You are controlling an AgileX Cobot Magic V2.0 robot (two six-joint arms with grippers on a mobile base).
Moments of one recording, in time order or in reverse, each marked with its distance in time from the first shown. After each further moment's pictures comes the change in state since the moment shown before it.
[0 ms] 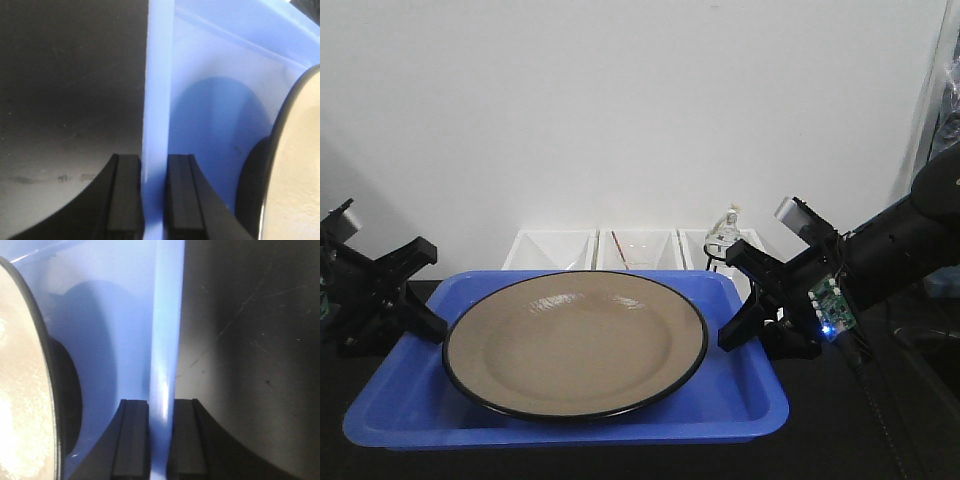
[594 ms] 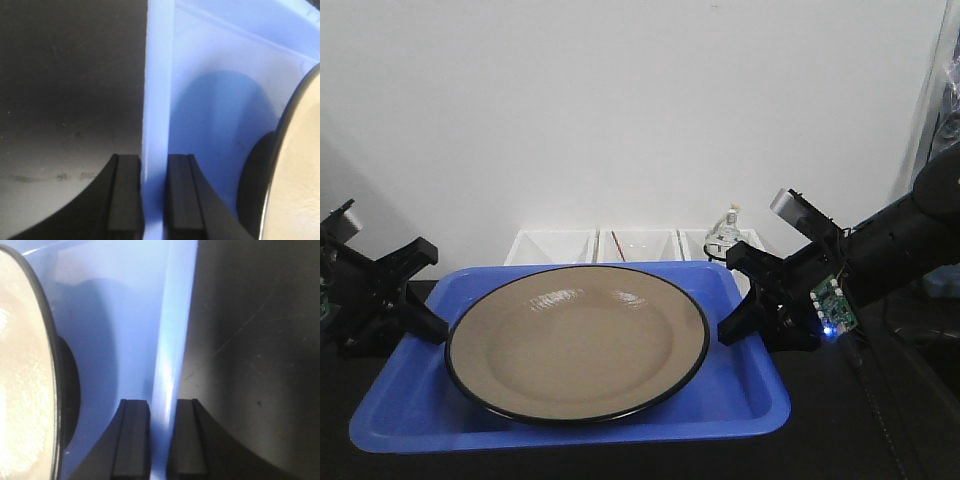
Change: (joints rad) left arm 0.000 0.000 0.000 -0.001 0.005 0.000; right arm 0.000 -0.001 0.000 -0.001 -0.032 -0.131
